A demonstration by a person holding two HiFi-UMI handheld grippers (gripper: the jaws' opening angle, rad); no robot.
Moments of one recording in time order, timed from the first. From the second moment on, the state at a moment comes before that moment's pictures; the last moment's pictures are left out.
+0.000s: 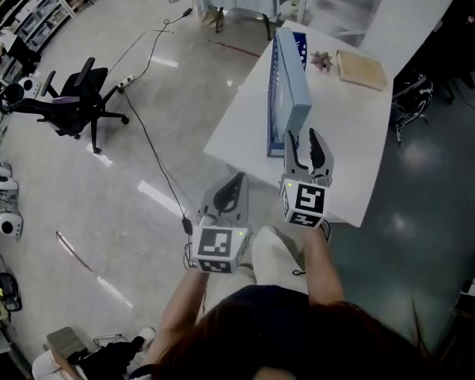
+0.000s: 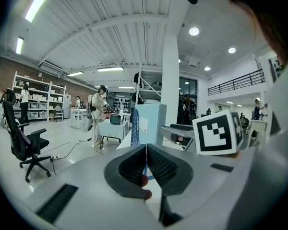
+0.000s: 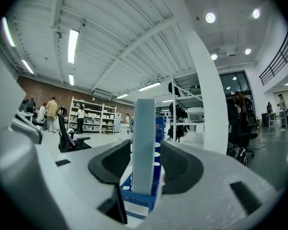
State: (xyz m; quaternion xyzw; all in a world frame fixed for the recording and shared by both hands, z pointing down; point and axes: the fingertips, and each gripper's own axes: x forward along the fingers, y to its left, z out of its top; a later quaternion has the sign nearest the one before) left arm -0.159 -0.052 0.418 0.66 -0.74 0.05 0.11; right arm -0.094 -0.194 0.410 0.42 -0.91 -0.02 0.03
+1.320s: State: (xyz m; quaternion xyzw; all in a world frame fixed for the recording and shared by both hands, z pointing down) left arm -0.108 0.049 0.364 0.71 -0.70 0.04 0.05; right arm 0.018 -0.052 0.345 0.45 -0.89 -0.03 0.01
